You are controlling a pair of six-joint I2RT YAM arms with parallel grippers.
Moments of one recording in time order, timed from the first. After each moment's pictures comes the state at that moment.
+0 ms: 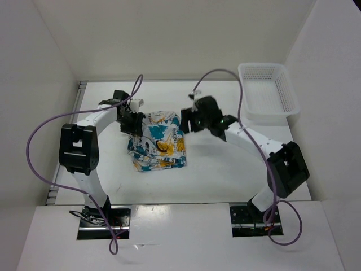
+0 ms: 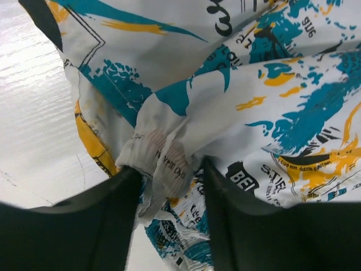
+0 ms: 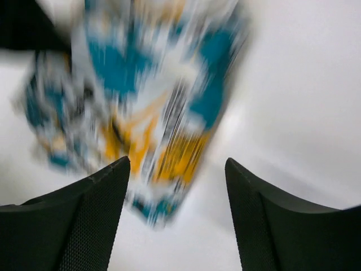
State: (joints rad) left arm -0.10 1.86 1.34 -0.67 0.30 0.07; right arm 0.65 1.55 1.07 -0.21 -0.10 0.27
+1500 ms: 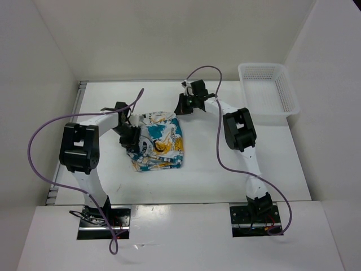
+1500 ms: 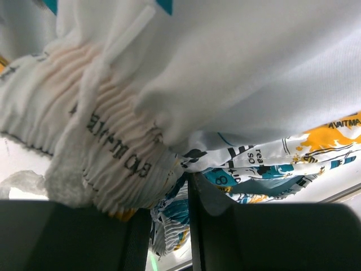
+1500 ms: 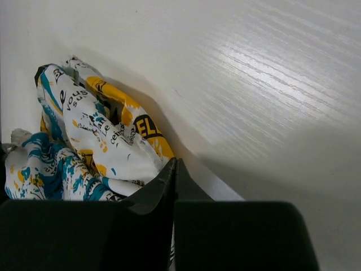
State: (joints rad) left arm -0.10 1.88 1.22 -0.80 0.34 0.07; right arm 0.39 2.47 1.97 -0.24 -0.57 0.39
